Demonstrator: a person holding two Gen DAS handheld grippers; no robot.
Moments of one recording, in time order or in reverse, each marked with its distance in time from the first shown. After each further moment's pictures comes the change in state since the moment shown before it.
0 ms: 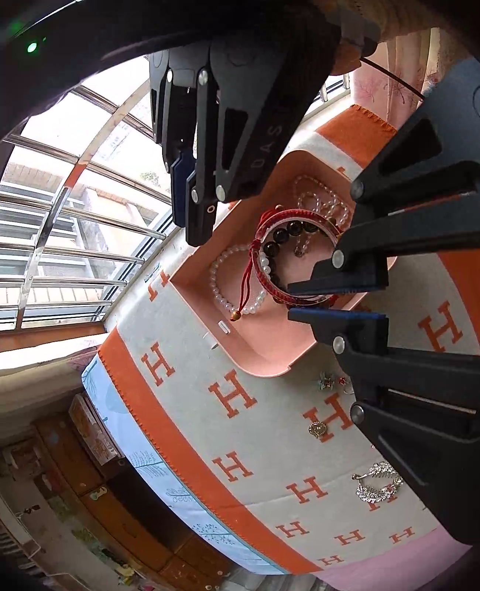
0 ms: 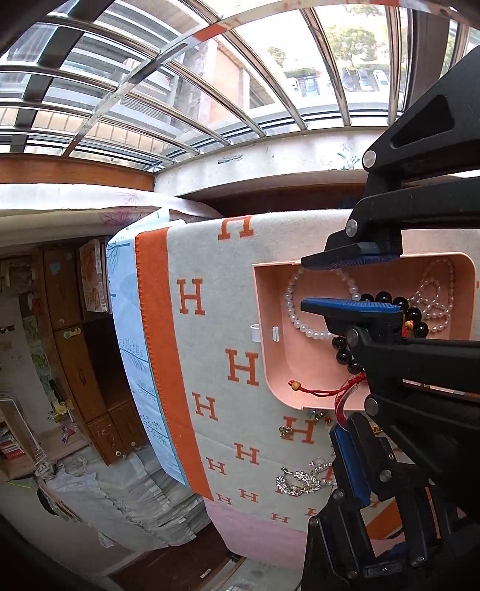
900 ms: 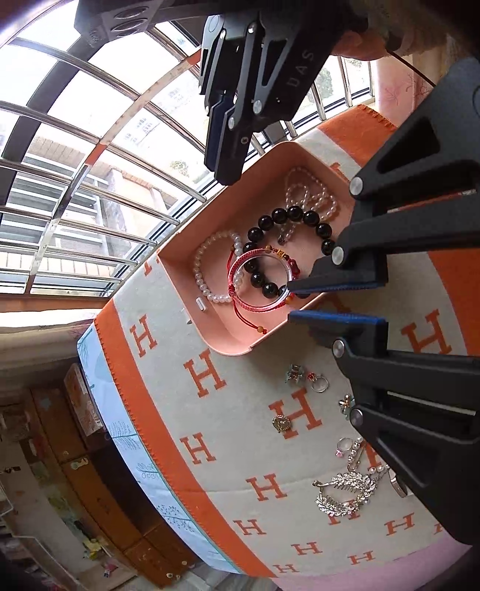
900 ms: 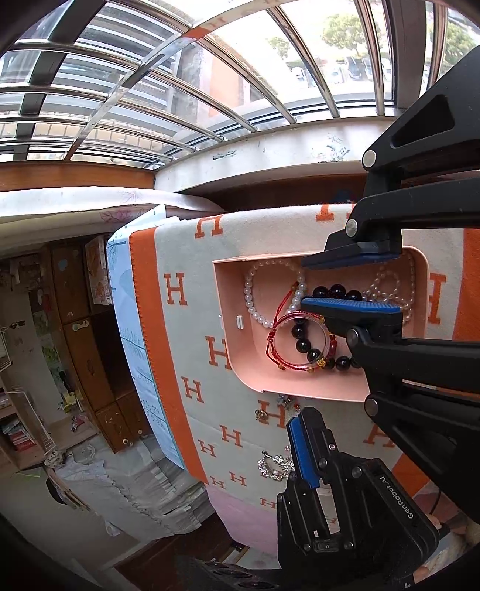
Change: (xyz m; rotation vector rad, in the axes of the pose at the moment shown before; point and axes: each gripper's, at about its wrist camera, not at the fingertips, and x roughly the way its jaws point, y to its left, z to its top) left arm -0.011 0.016 -0.043 -0.145 -0.072 0.023; right arm -0.033 0.004 -0.063 0.006 -0.053 0.058
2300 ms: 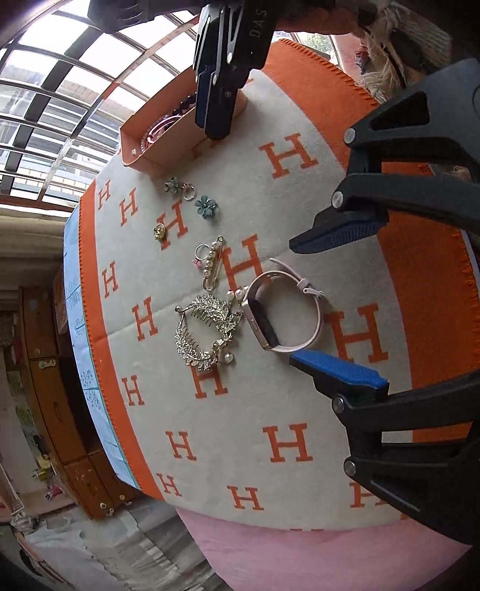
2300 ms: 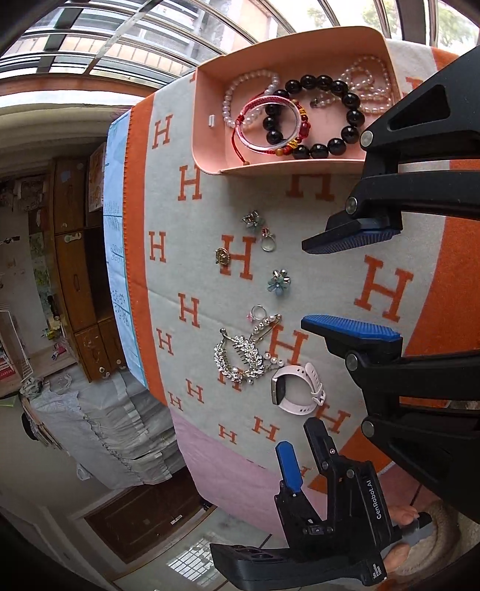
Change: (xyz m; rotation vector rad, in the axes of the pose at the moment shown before) left arm -0.048 0.173 -0.173 -0.153 -0.056 0.122; right arm 0.045 0.188 -0.062 -0.115 0.033 0.178
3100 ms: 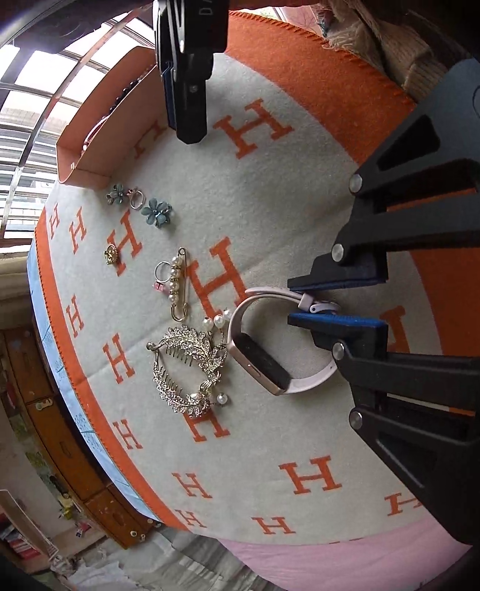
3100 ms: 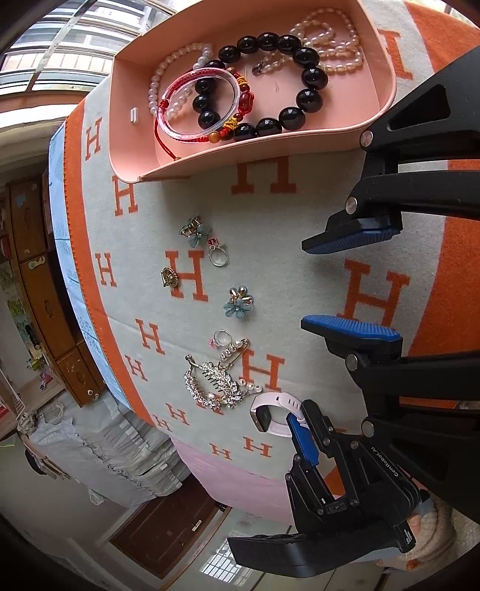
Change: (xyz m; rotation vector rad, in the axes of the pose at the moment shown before) left arm 0.056 -0.021 -0.002 0.156 0.069 0.013; right arm 0.043 -0.023 -0.015 0.123 0.077 0.037
